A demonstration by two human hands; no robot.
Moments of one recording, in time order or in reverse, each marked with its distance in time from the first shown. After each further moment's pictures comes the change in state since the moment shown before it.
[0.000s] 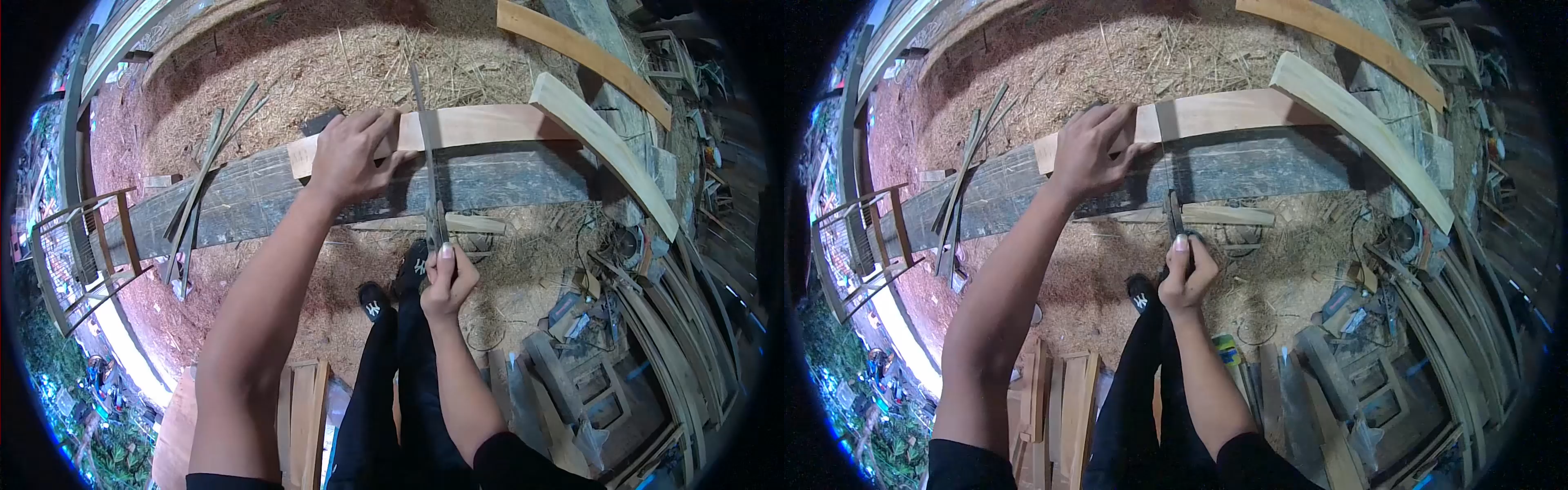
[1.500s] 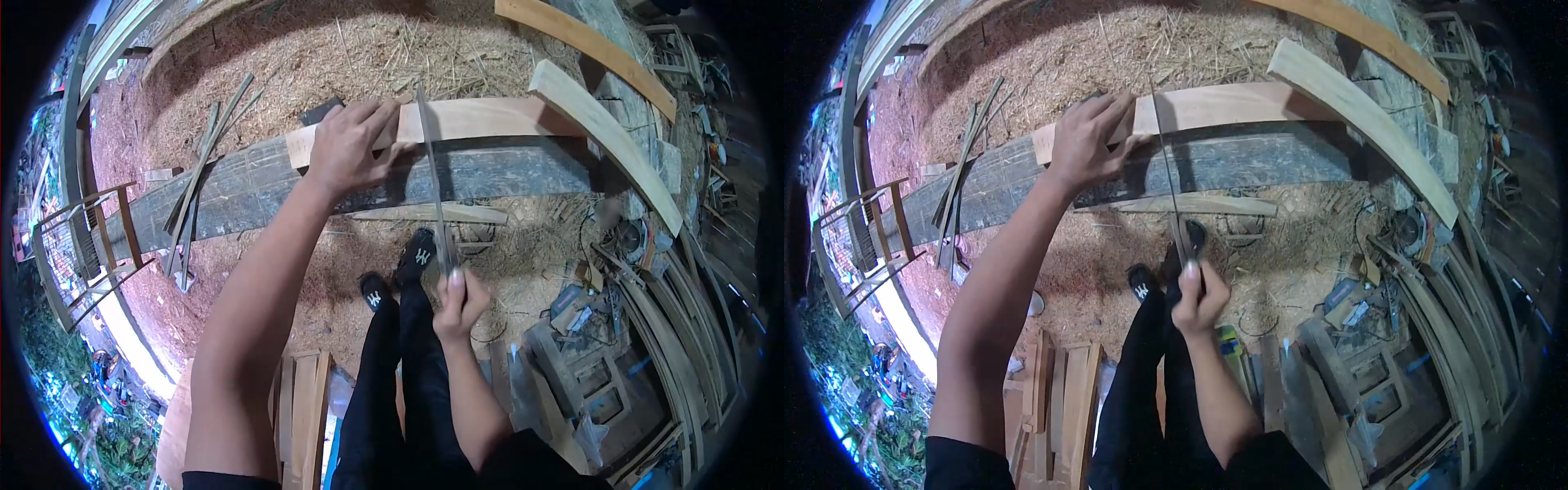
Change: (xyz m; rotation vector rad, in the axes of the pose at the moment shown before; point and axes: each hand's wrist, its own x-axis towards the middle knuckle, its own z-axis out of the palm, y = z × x) left_hand 0.002 0.007 -0.002 0.021 -0.039 -0.020; right_hand -0.029 -0.002 -0.037 -0.072 -0.024 -0.025
